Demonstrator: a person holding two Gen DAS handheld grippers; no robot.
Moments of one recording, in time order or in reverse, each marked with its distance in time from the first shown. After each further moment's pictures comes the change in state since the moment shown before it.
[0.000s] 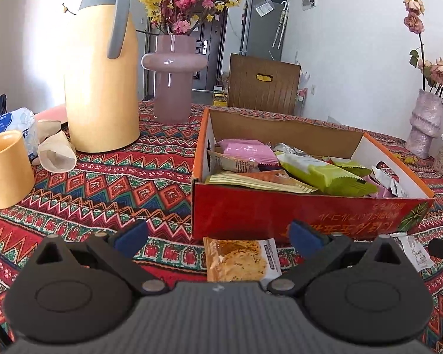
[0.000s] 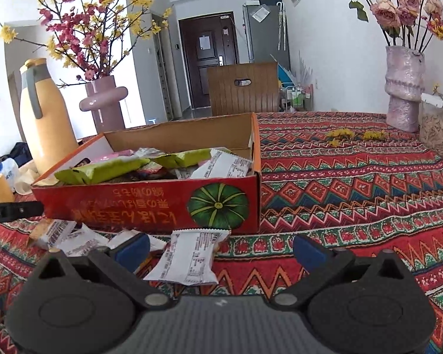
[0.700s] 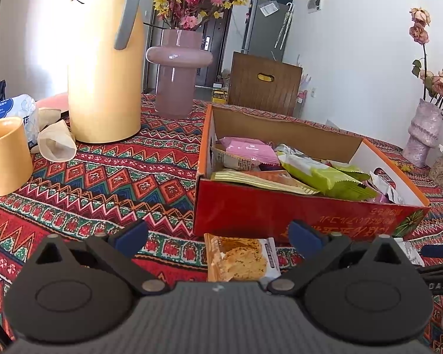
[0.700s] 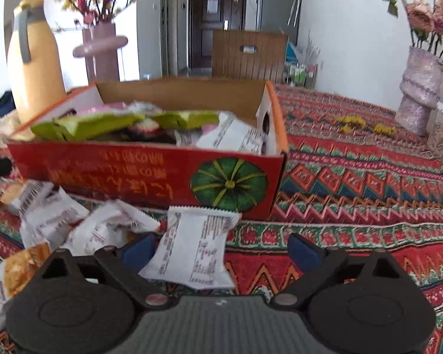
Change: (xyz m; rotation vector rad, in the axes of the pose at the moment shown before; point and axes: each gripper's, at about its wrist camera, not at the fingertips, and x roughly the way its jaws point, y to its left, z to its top) left arm -0.001 0.008 0.000 -0.050 0.013 -0.024; right arm 0.049 0.023 0.005 -0.127 0.193 -0.078
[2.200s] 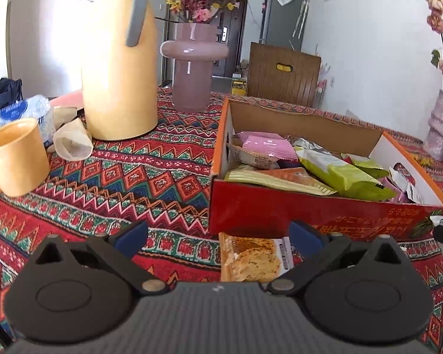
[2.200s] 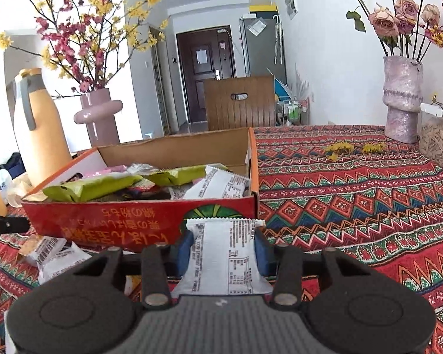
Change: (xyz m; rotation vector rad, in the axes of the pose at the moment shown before) left arm 0.003 -0.007 0.011 0.016 0.050 0.098; right arm -0.034 -0.030 -0.011 0.140 -0.265 0.064
